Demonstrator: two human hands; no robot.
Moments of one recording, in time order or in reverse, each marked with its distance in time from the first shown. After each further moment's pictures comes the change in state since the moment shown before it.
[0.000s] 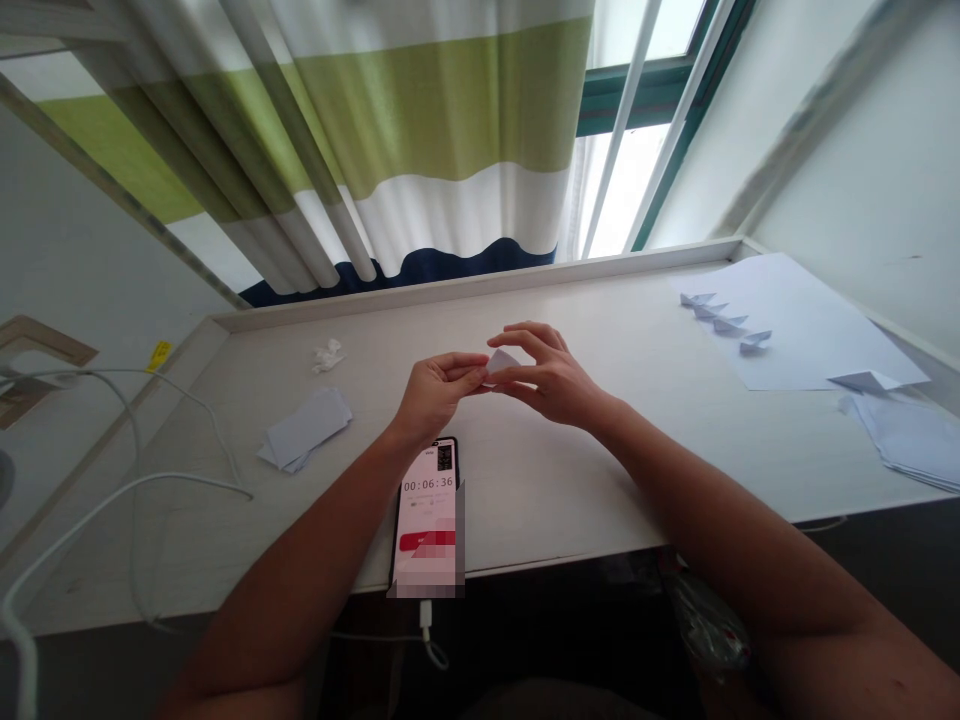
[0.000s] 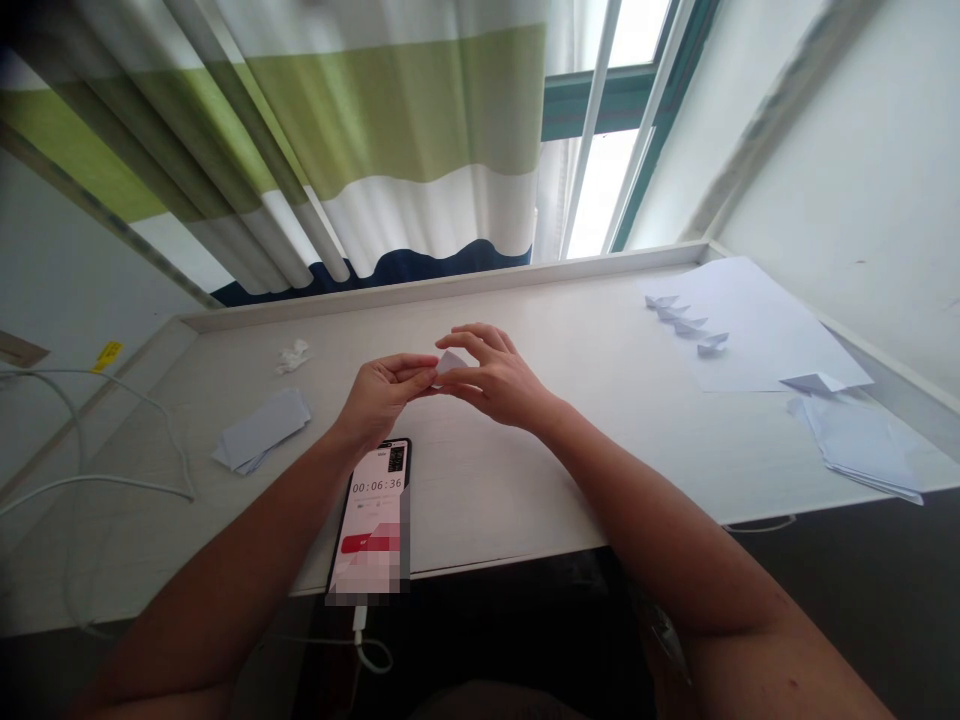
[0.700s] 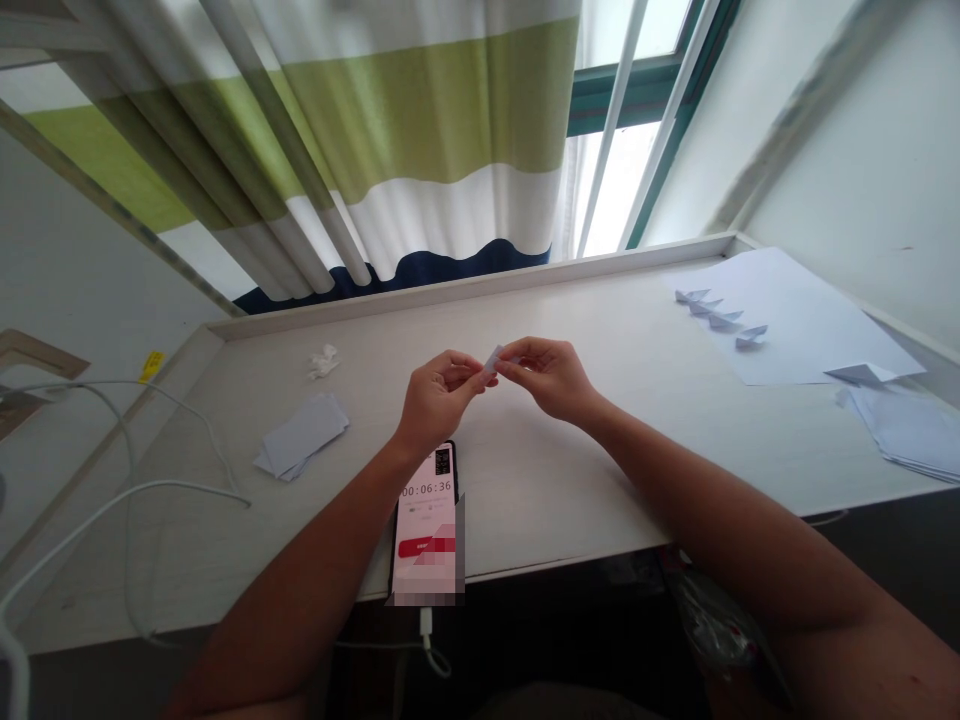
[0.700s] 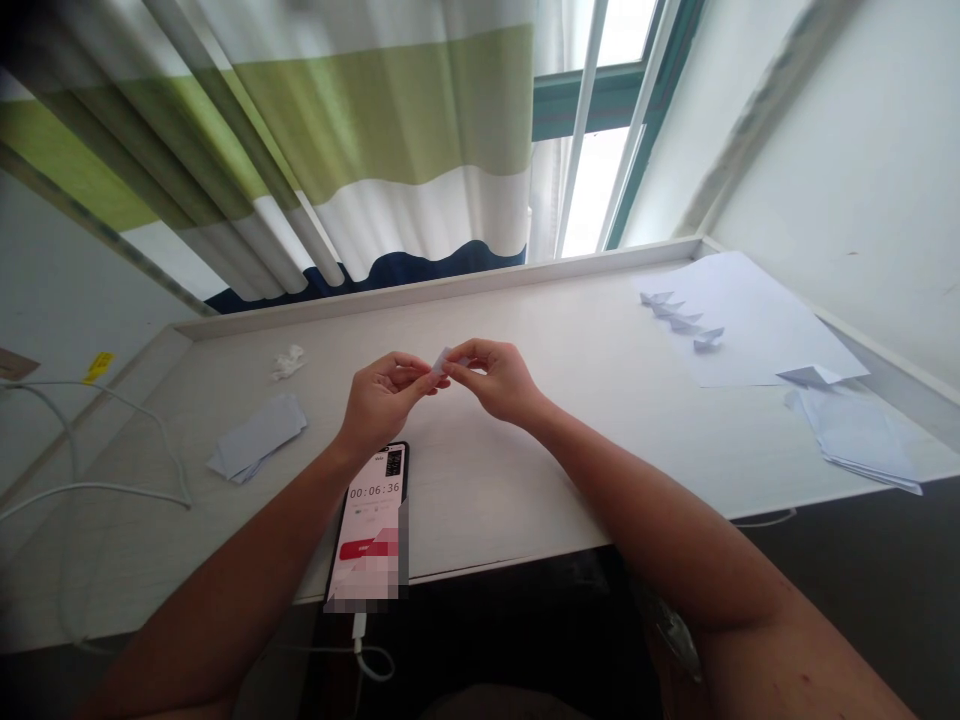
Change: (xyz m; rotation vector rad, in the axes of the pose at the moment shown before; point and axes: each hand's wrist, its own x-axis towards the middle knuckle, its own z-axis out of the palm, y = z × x) left_hand -0.006 -0.003 0.004 0.254 -0.014 0.208; right_hand 0.009 -0.013 0.007 0.905 0.184 0.659
